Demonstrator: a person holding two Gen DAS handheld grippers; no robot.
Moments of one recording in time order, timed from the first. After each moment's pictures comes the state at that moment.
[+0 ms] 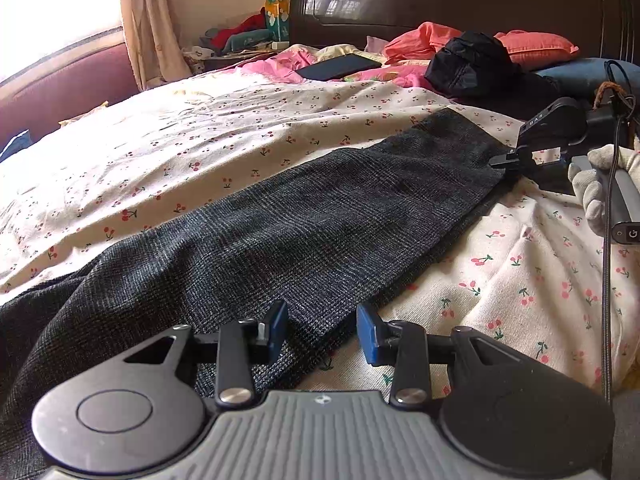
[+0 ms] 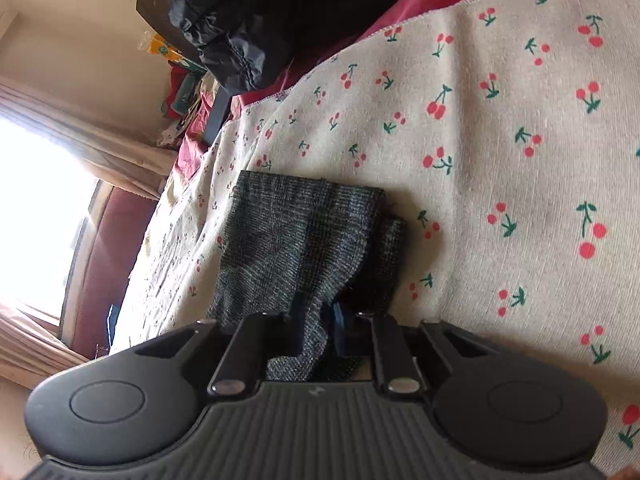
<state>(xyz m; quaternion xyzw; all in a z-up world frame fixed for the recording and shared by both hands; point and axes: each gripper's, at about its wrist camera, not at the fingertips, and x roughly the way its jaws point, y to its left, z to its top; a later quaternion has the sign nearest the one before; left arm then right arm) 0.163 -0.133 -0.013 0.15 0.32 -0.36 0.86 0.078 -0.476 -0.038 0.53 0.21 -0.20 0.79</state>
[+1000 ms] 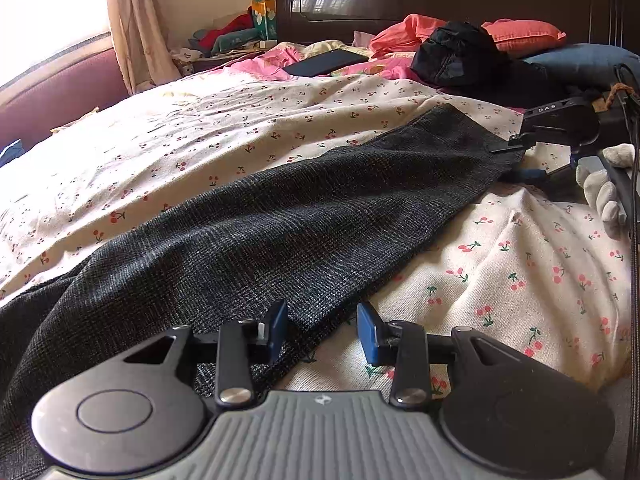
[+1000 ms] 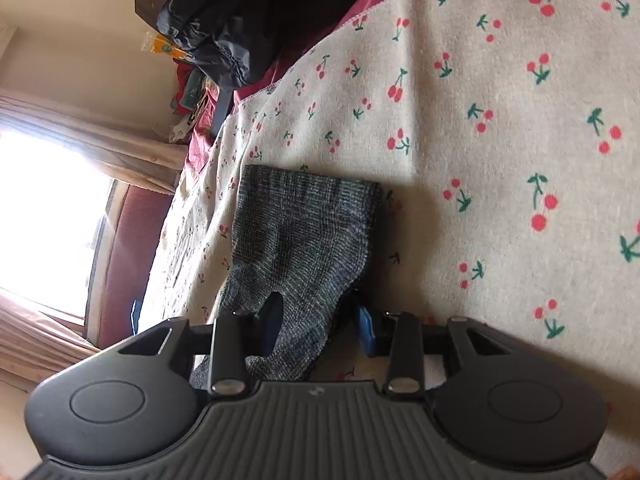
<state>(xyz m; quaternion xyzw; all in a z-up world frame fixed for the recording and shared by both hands) 0.155 -0.135 -0.017 0.16 0.32 -0.37 0.86 0.049 -0.483 -0.056 0.57 0.20 -0.18 0.78</state>
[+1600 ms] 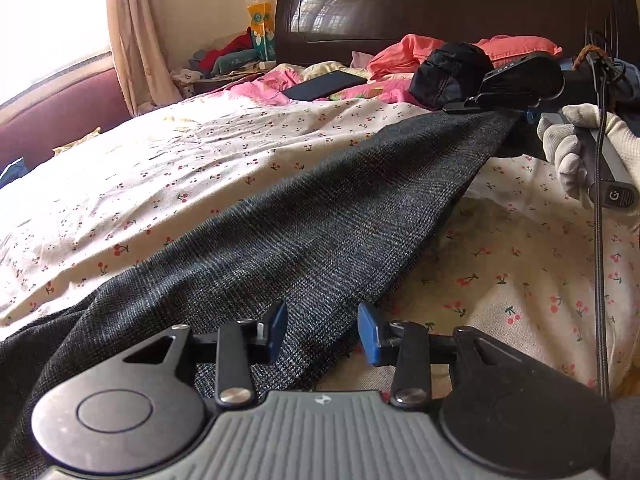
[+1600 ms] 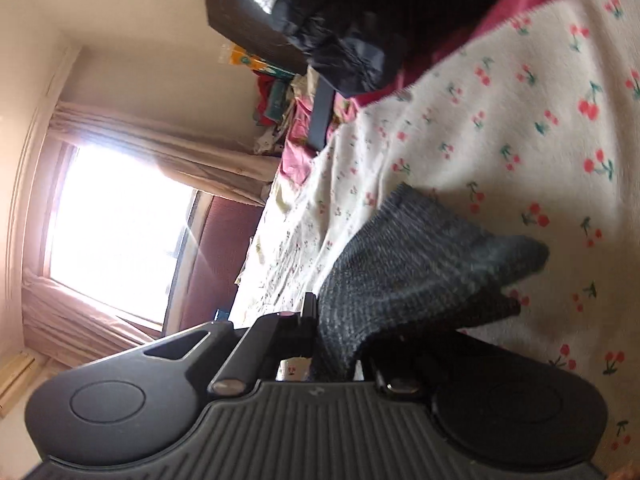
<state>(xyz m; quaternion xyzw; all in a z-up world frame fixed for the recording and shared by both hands) 0.158 -0.142 -0.006 0.16 0.29 -0.37 0.87 0.110 -0.475 -0.011 0.56 0.12 -0.08 0.82</state>
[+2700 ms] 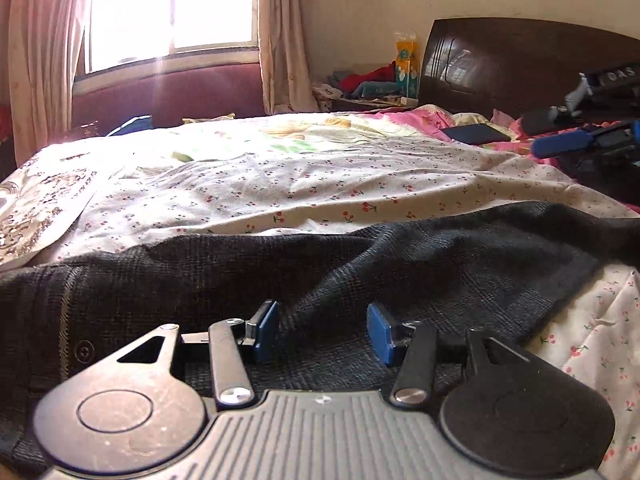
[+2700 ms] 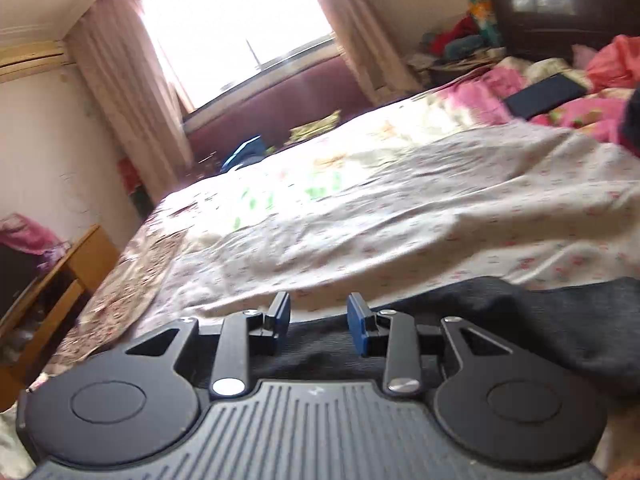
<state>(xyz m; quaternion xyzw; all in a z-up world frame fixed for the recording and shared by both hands) 0.192 0.064 -0.015 0.06 0.25 -0.22 0.94 0.221 -0.197 0.066 0.24 0.32 0.15 0.91</state>
